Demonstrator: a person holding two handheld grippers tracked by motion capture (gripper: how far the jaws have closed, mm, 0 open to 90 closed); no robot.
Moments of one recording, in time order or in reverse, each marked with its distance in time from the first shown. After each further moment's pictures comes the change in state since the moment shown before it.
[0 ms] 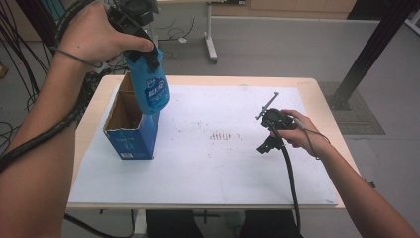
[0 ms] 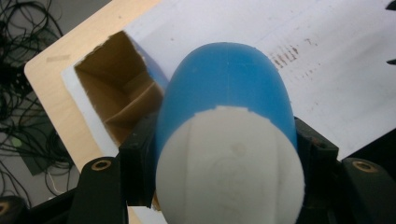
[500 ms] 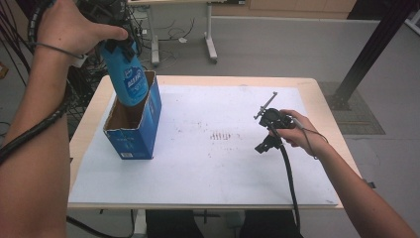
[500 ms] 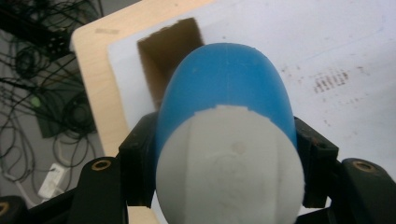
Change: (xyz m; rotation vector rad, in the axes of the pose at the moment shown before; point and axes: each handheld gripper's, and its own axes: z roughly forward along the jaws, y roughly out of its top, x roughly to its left) left arm 0.045 -0.011 -0.004 -0.010 0.111 -0.193; right arm 0.000 0.004 0.002 0.000 0.000 0.001
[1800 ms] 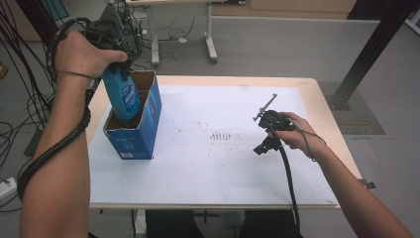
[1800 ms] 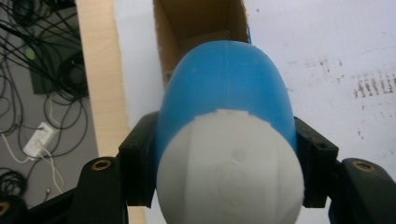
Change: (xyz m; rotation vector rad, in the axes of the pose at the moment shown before) left arm 0.011 -0.017 0.071 0.093 0.008 -0.152; right arm 0.003 -0.003 0.004 -0.017 0.021 0.005
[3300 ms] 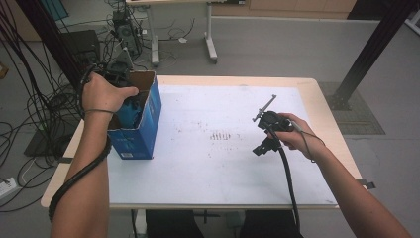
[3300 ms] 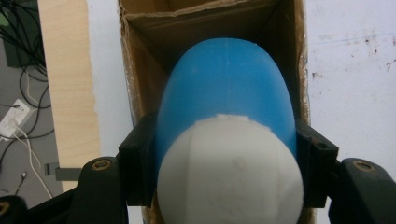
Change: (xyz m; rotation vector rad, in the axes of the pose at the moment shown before) left arm -0.004 -0.025 0.095 0.055 0.002 -0.075; right arm 0.001 0.001 0.003 -0.008 0.009 -0.003
